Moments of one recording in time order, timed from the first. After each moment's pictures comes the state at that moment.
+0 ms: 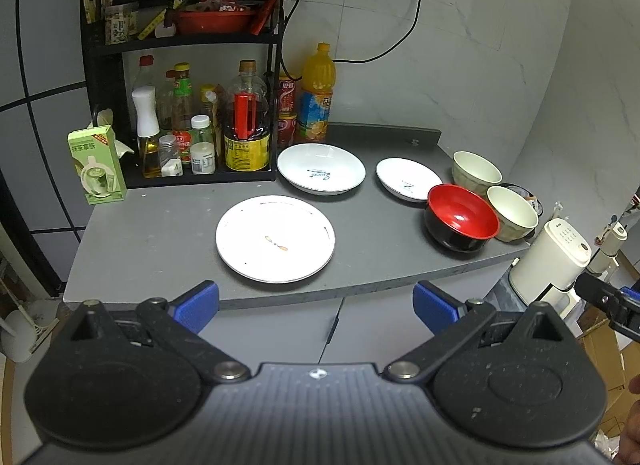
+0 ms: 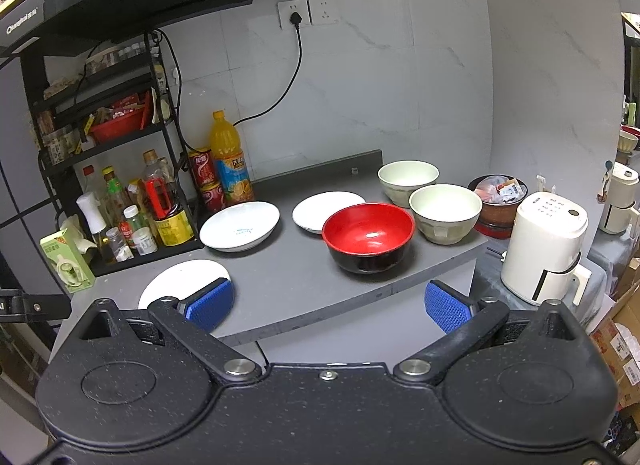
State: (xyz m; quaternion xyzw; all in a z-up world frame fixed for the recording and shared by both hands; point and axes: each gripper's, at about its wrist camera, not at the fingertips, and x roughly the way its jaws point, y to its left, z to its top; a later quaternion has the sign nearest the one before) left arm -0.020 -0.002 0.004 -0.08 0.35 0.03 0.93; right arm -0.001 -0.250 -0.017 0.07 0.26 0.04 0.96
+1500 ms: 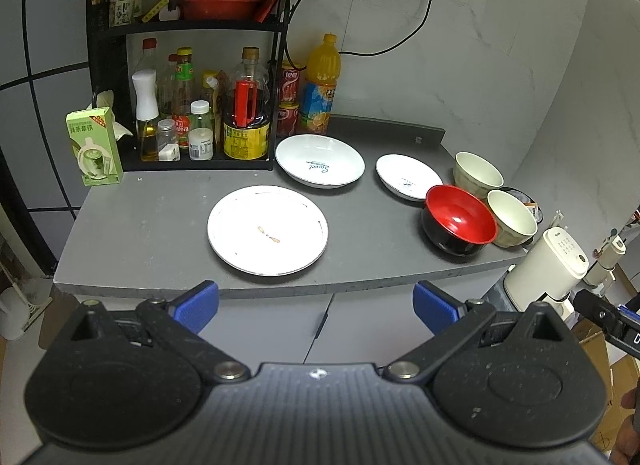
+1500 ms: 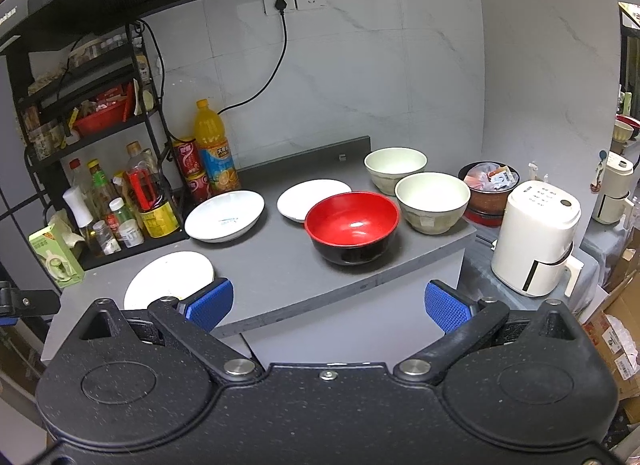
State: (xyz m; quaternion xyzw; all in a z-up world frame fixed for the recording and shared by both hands) left arm -0.008 -0.011 0.004 -0.10 0.37 0.04 0.92; right arm 0.013 -0.266 -0.020 0.07 0.29 0.03 0.95
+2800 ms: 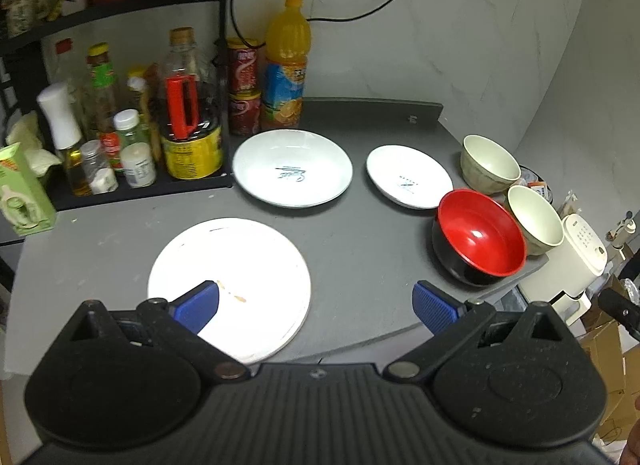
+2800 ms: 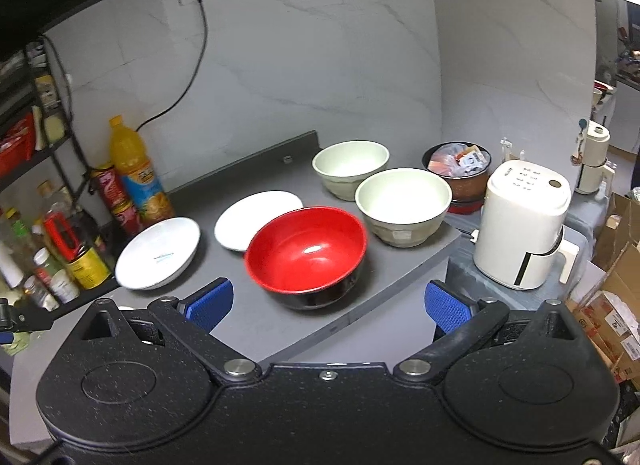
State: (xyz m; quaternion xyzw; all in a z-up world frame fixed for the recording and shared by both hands) left arm 0.172 -0.011 -0.036 -0.07 0.41 0.00 0.91; right arm 0.130 -0.280 -0.052 0.12 0.30 -0.06 0.94
